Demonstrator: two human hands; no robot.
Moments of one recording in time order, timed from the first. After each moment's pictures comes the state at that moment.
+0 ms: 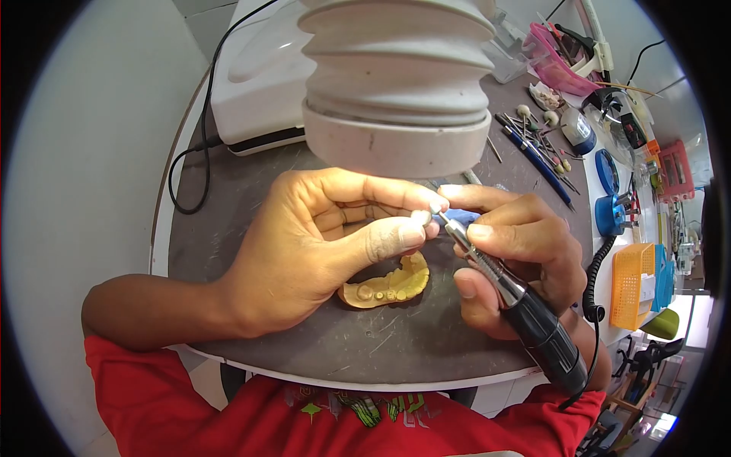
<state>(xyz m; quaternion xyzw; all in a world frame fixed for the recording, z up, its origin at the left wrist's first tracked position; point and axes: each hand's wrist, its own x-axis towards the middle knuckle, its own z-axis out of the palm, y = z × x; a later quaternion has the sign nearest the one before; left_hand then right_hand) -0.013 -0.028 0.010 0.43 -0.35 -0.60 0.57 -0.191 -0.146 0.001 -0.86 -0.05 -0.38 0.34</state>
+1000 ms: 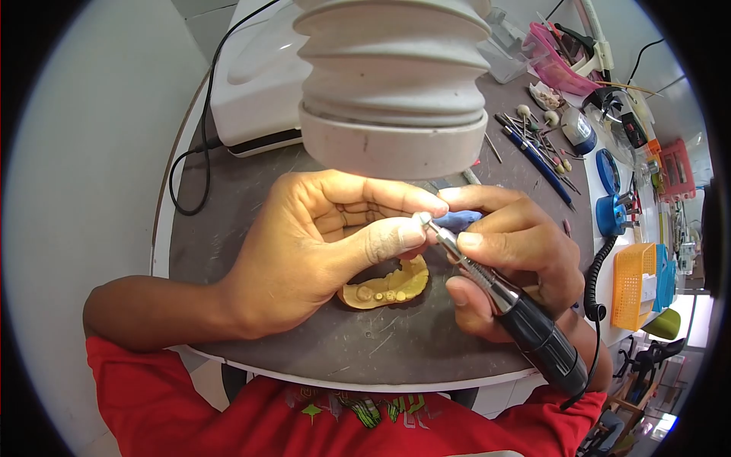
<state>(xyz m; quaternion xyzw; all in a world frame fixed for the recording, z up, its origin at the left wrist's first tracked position) -0.013 -0.028 0.007 0.42 -0.36 -0.60 0.57 -0.192 -0.147 0.003 -0.87 -0.05 -0.37 0.33</state>
